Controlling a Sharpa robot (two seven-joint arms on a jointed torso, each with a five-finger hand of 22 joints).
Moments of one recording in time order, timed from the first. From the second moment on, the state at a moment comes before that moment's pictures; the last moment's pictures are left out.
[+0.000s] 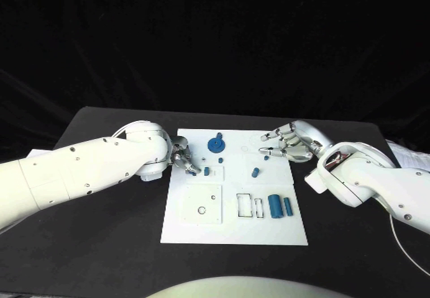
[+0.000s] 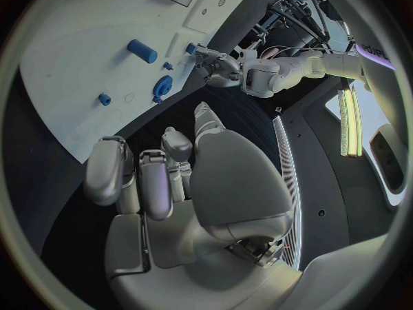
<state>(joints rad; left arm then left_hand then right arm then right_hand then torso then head) 1.23 -0.71 -0.02 1.43 -1.22 0.18 -0.62 1.13 -0.18 0.46 0.23 0.12 1.04 -0.01 0.65 0.76 1.41 -0.08 1.25 1.15 1.47 -0.11 1.57 1.31 0.05 1.46 0.00 1.42 1.31 1.02 -0.94 0.14 1.65 -1.05 -0.38 -0.04 1.38 -0.07 -0.03 0.26 0.19 0.96 0.15 0.07 0.07 1.29 0.06 1.03 1.14 1.47 -0.02 1.43 1.31 0.08 1.35 0.09 1.34 1.08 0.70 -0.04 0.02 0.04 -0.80</state>
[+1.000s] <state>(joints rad) 1.23 -0.70 -0.02 1.43 -1.24 0.19 -0.62 1.12 -0.18 0.45 0.23 0.12 1.05 -0.01 0.65 0.76 1.41 -0.08 1.25 1.15 1.47 -0.11 1.57 1.31 0.05 1.46 0.00 1.42 1.31 1.02 -0.94 0.14 1.65 -1.05 -0.38 -0.04 1.37 -0.06 -0.03 0.26 0.19 0.96 0.15 0.07 0.07 1.29 0.06 1.03 1.14 1.47 -0.02 1.43 1.31 0.08 1.35 0.09 1.34 1.08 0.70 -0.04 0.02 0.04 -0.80</state>
